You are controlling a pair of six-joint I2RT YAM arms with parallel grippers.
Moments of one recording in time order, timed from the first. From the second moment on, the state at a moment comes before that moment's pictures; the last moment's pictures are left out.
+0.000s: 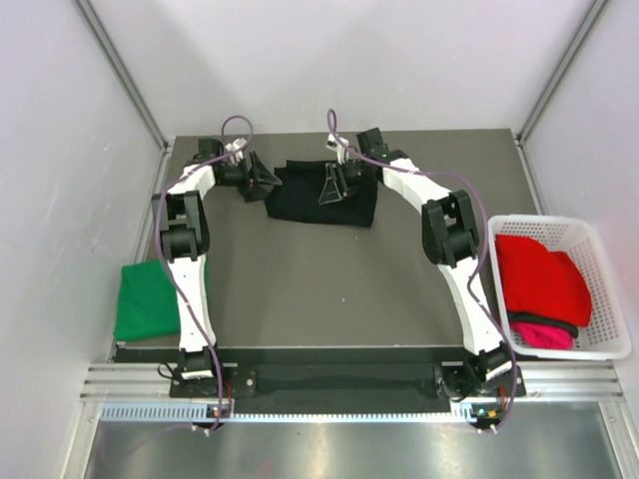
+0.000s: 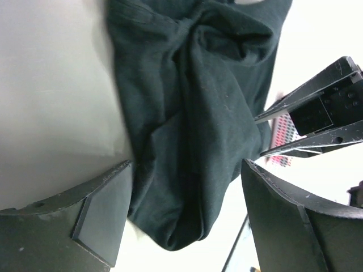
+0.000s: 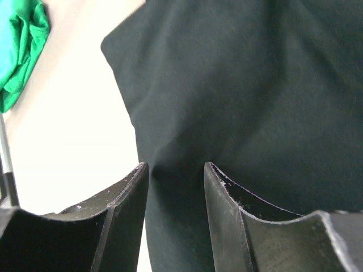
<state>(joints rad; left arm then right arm) 0.08 2.49 1.99 -0.50 1.02 -0.37 0.43 2.51 2.17 -0.52 -0.84 -0.02</state>
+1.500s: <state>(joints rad) -0.06 1.96 1.73 -0.70 0.78 -0.26 0.33 1.64 1.56 -0.50 -0.61 -0.26</state>
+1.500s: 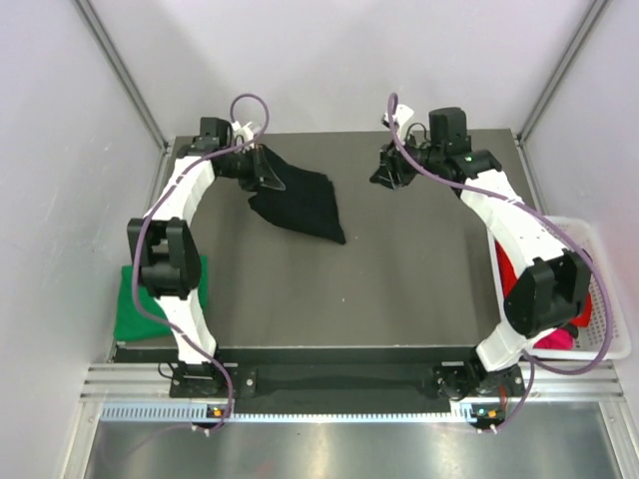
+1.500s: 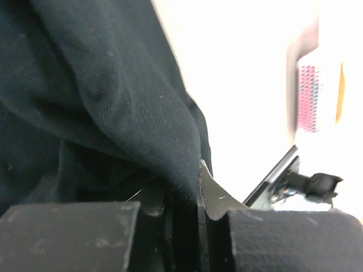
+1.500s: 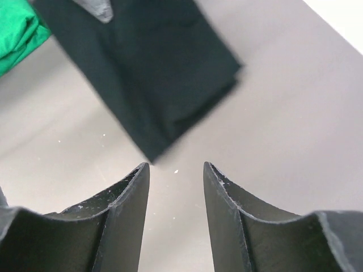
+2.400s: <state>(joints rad) 0.07 1.48 1.54 -1.32 0.29 0.35 0.33 1.49 1.40 -0.61 -0.55 -0.35</state>
